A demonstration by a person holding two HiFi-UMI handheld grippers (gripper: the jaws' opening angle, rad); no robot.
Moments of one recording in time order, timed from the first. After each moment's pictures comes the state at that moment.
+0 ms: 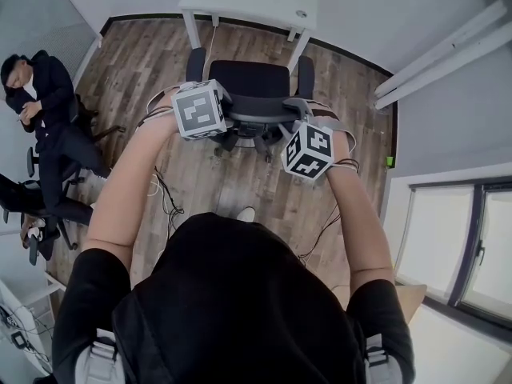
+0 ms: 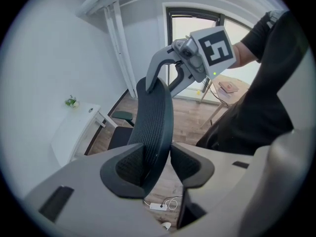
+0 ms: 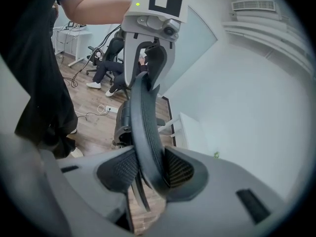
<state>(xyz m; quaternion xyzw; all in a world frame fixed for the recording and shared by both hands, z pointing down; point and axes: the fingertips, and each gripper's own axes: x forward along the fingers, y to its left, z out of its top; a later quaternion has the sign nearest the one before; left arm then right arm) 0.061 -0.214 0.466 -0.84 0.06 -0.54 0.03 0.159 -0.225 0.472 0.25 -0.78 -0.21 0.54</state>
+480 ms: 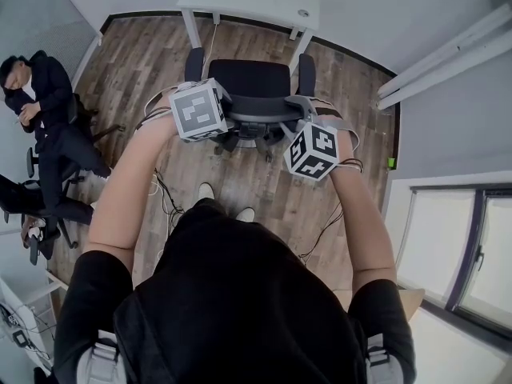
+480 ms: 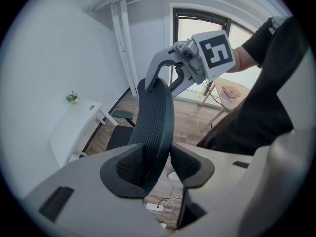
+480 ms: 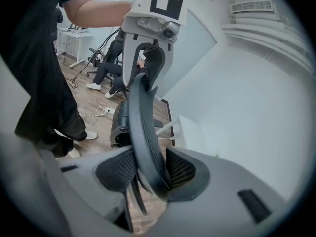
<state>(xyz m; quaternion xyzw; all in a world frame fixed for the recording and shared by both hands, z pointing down) 0.071 -0.237 0.460 -0.84 0.07 -0.54 0.00 0.169 -0.254 0.467 0.24 -0.79 -0.22 0.52</state>
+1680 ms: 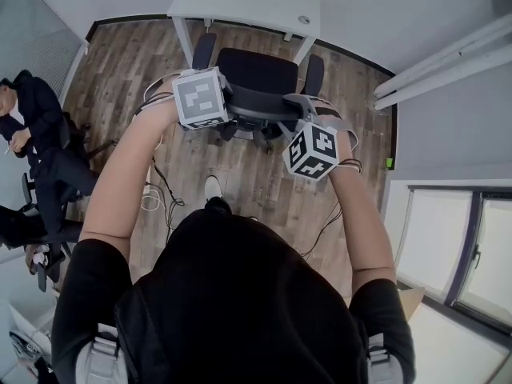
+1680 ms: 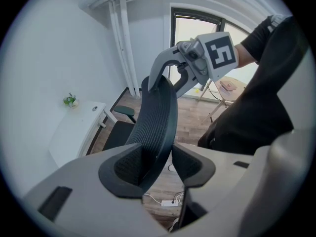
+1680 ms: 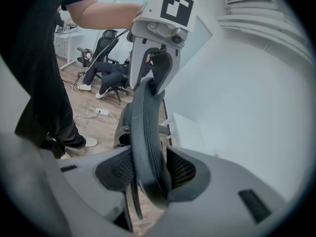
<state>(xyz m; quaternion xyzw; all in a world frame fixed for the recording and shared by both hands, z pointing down) 0.032 -0.370 0.460 -0.84 0.02 -0.55 0.03 0.125 -0.367 0.468 0.27 -0.78 -0.20 0.53</state>
